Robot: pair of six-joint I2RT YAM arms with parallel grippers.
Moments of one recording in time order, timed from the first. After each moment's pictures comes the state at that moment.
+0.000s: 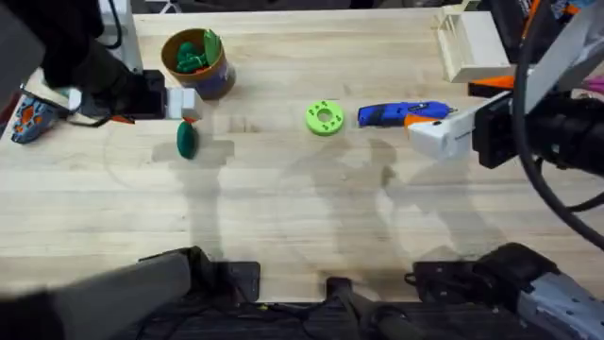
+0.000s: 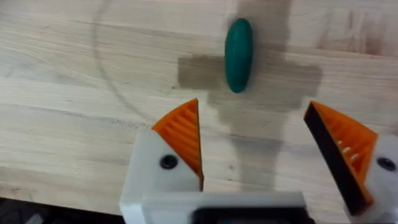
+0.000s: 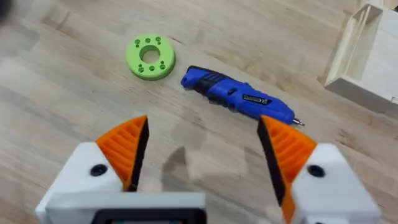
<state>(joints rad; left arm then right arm) 0.23 1.37 1.19 -1.11 -0.07 0.12 0.41 0.75 0.90 -0.85 0.03 -0.05</state>
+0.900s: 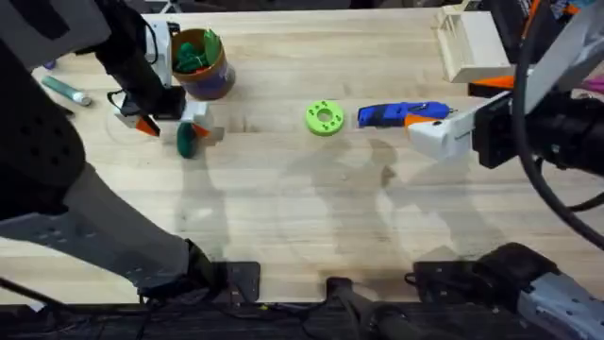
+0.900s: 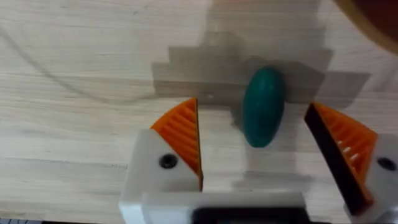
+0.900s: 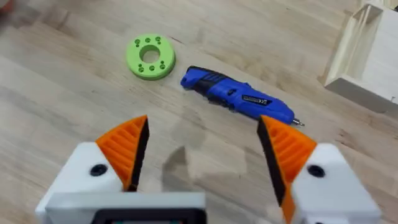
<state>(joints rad) 0.27 1.86 1.32 -1.08 -0.06 0.21 0.41 0.75 0.90 -0.85 0.03 -0.05</state>
